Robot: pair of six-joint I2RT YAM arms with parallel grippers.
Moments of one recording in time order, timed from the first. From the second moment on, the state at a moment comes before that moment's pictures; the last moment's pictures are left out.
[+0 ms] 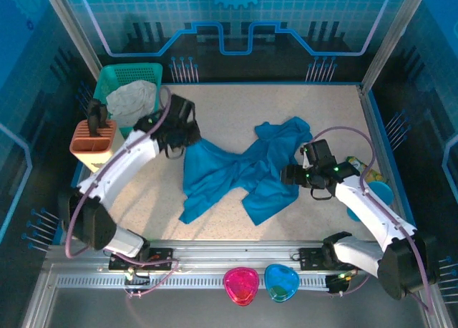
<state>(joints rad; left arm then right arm) -0.36 1.53 1.43 -0.88 -0.07 -0.73 0.31 1.09 0.74 -0.73 -0.07 0.43</state>
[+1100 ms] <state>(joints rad) -0.25 2.06 2.09 -1.07 -0.28 -0.50 0.24 1.46 0.81 -0.50 0.02 0.48</state>
